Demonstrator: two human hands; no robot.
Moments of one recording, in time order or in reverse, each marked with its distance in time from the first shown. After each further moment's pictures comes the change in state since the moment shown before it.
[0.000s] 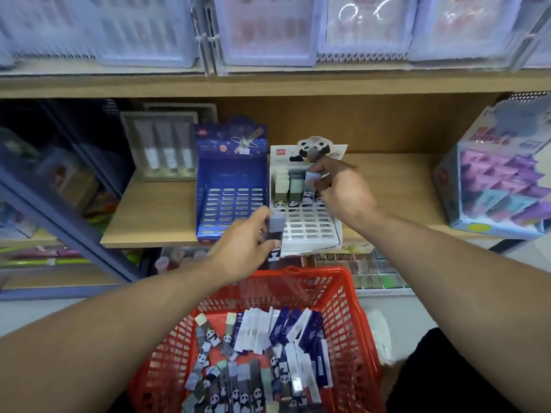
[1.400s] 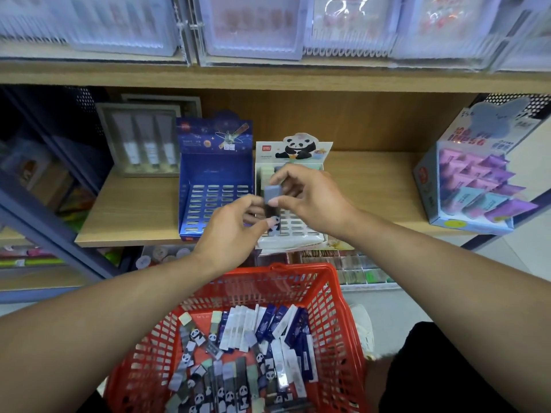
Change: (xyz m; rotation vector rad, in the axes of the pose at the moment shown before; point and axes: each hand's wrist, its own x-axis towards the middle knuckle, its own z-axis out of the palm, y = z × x) left_hand 0.003 0.015 -0.002 -0.315 0.139 -0.018; right_hand -0.028 -0.028 -0.002 0.127 -0.215 -0.204
